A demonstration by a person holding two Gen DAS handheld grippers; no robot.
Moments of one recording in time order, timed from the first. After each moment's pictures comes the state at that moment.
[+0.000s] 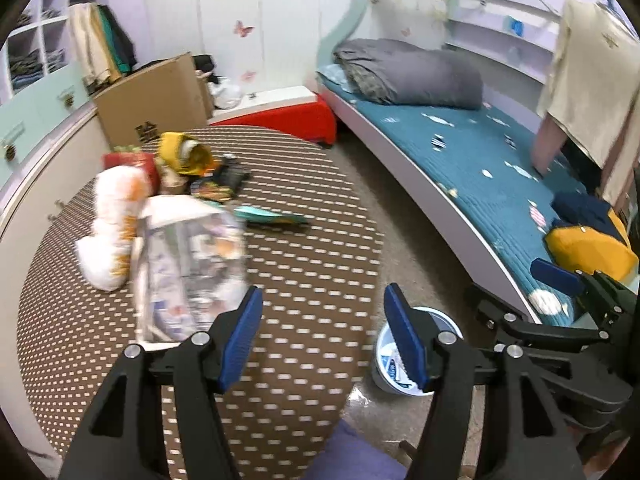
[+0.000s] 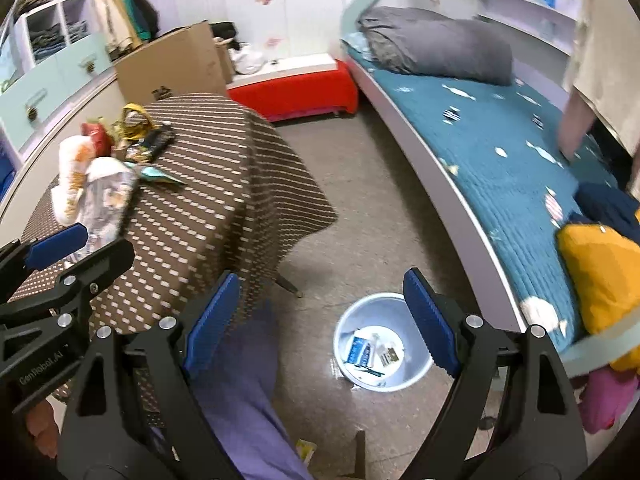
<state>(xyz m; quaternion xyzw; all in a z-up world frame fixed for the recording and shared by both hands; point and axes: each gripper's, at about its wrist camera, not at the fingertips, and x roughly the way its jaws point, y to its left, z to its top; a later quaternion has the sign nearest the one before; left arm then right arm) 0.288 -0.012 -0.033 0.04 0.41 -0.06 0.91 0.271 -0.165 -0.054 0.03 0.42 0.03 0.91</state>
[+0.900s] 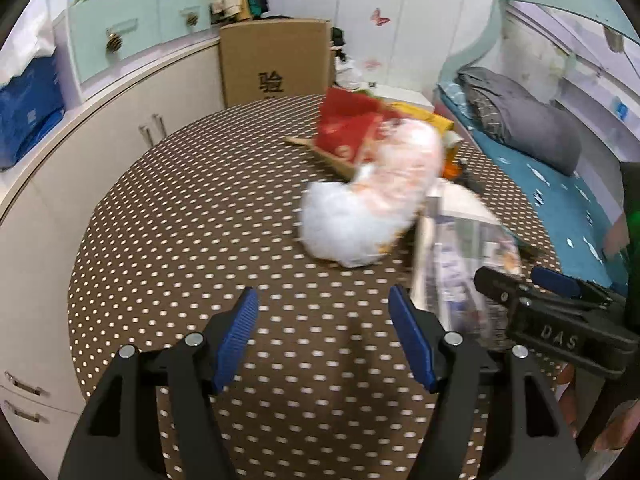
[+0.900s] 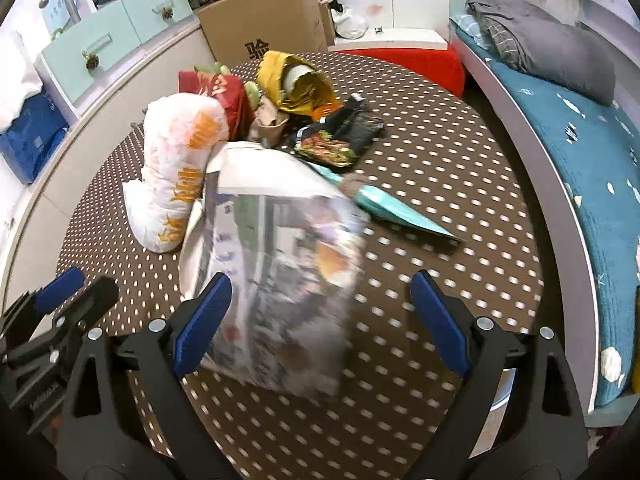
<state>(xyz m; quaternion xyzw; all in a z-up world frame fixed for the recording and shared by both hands) 0.299 0.205 -0.048 -0.07 0.42 0.09 0.90 0.356 0.028 -0.067 0.01 0.47 0.16 0.87</state>
